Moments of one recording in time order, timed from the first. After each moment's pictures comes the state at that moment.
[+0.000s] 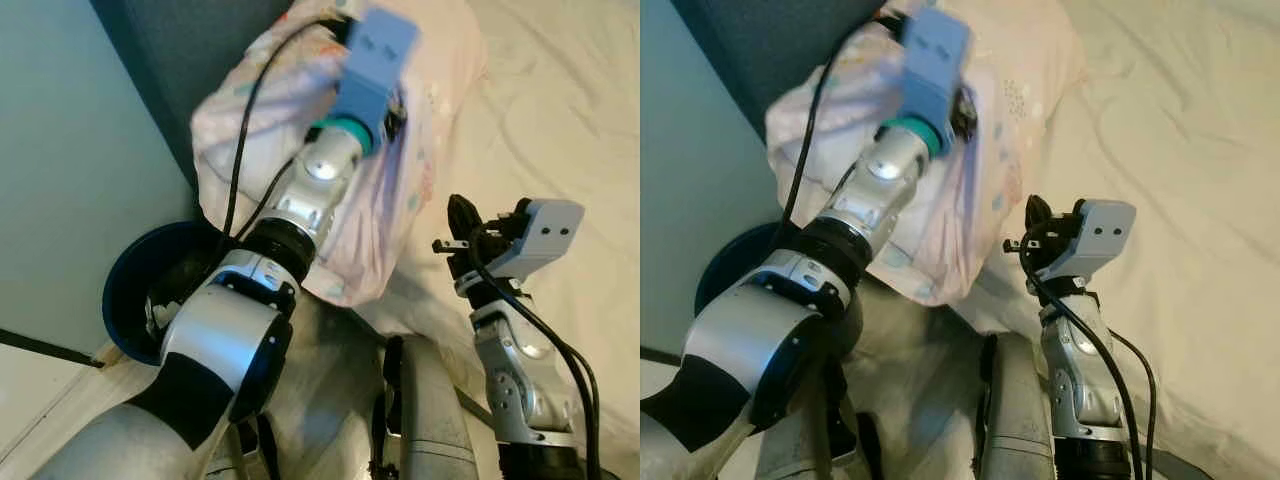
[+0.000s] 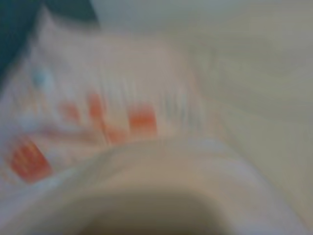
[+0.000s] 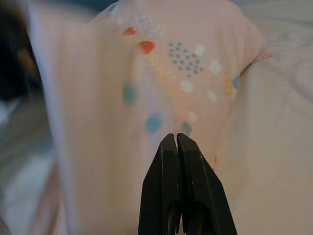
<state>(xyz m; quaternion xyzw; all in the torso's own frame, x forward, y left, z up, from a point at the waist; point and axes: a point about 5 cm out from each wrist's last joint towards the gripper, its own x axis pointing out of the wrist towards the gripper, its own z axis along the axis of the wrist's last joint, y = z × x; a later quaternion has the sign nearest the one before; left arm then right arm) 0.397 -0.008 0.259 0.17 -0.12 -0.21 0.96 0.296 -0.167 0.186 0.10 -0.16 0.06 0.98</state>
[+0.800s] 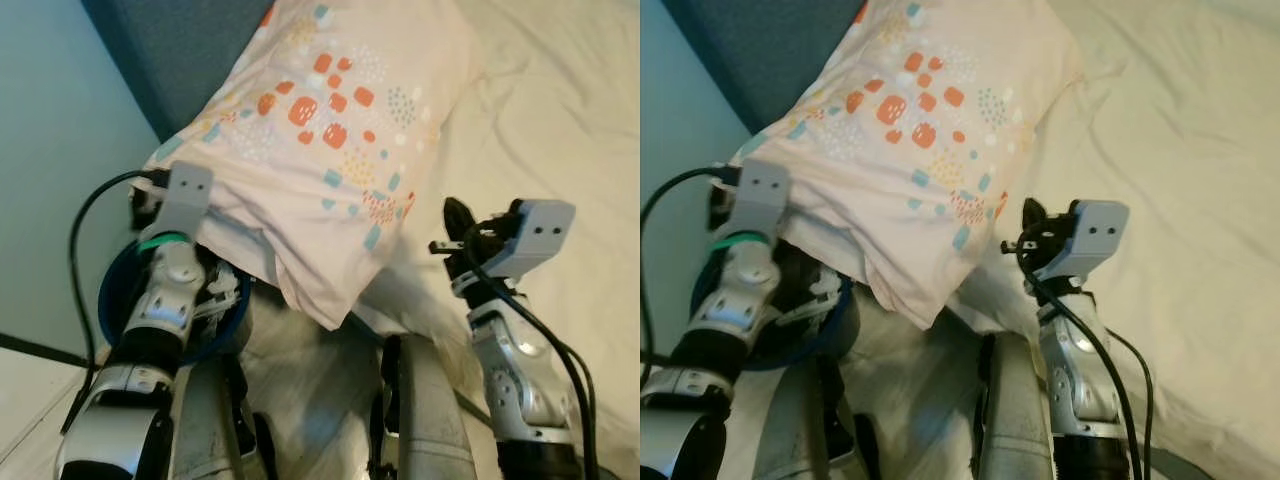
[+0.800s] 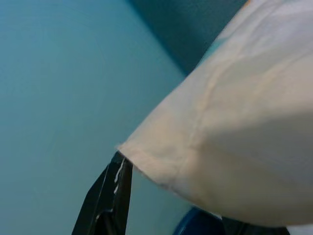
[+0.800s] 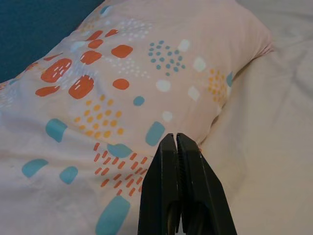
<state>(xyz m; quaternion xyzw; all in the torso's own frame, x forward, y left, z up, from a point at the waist) 0.366 0.204 0.174 0.25 -0.08 0.23 0.94 0.303 -0.165 0.182 0.10 -0.15 0.07 0.98</state>
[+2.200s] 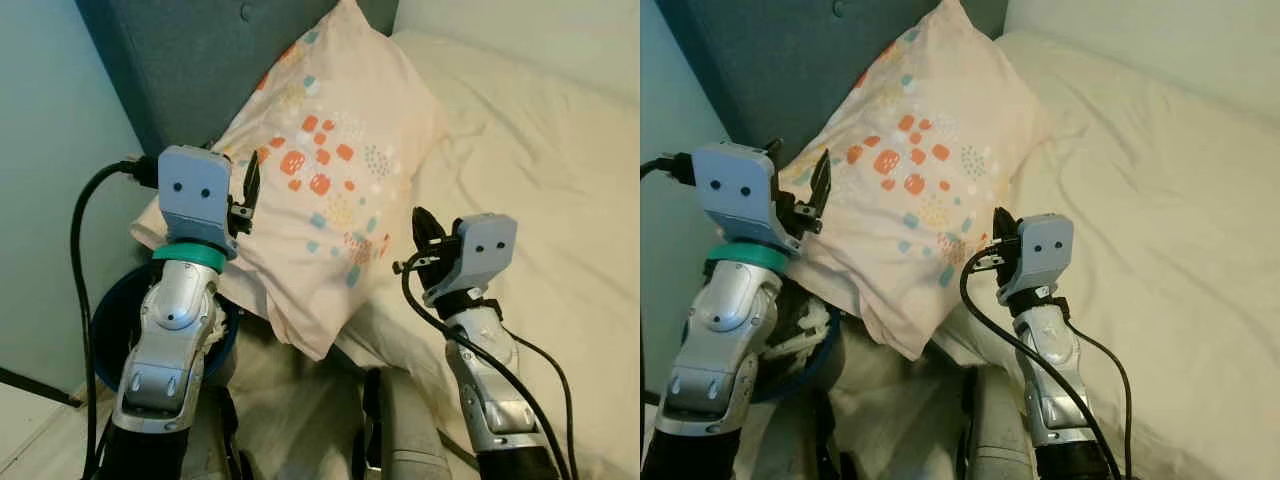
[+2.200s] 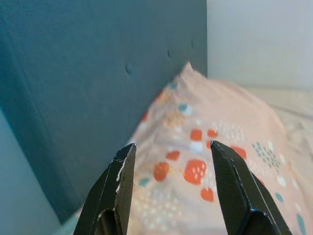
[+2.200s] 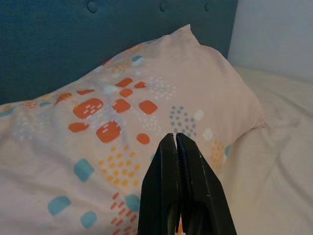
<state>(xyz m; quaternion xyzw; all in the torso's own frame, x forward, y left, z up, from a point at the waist) 0.295 0.126 0.230 0.04 -0.18 -0.03 0.98 0.295 -0.138 0.164 -0.01 -0.17 0.09 0.98</state>
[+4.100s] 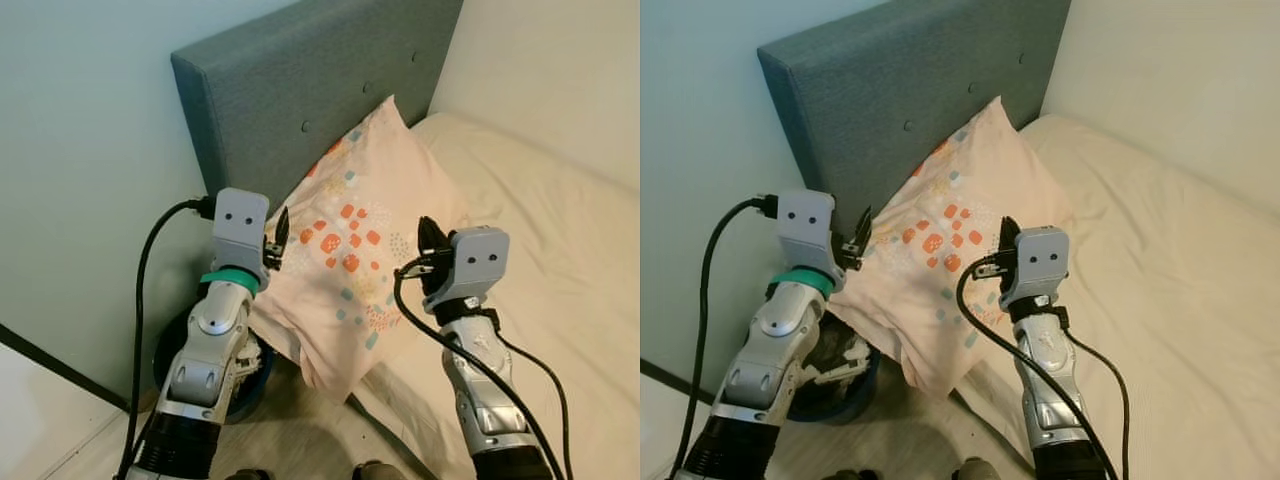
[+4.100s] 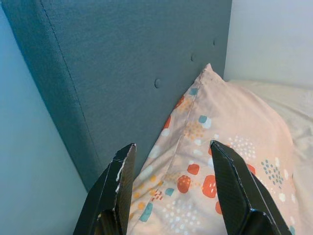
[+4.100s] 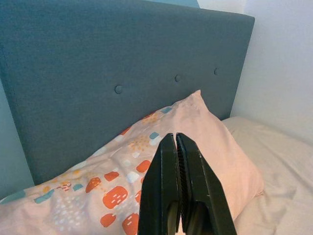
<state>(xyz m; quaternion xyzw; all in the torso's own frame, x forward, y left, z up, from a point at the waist) 0.314 0.107 0.176 0.04 -0.09 -0.05 0.99 0.299 -0.145 0.149 -0.03 -0.16 0.04 0.98</state>
